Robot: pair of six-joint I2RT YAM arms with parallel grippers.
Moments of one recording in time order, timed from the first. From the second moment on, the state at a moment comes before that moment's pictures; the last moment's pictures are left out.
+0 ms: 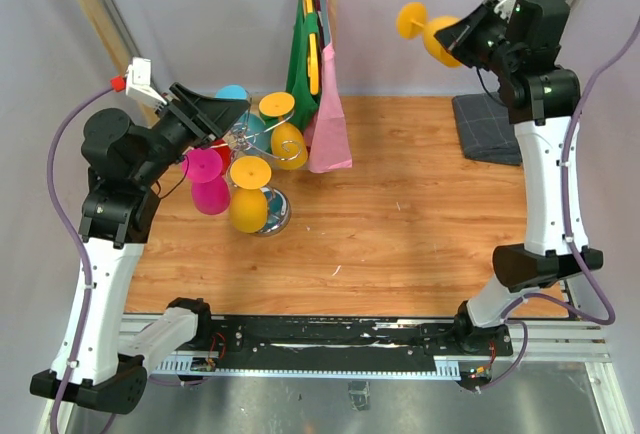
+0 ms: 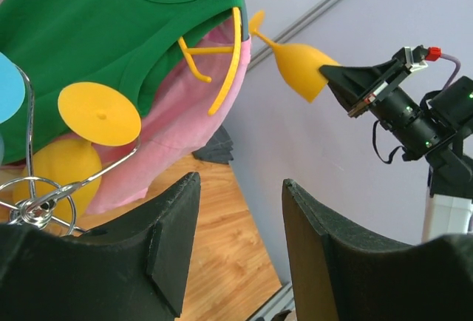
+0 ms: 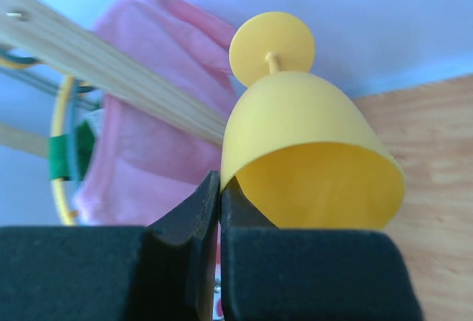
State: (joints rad) left arm -0.18 0.95 1.37 -0.33 0.37 -0.85; right arm 0.14 1.64 2.27 -0.84 -0.12 0.62
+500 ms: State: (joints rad) left arm -0.18 0.95 1.35 -0.18 0.41 -1.01; right arm 0.23 1.77 2.21 -0.06 -0.57 0.89
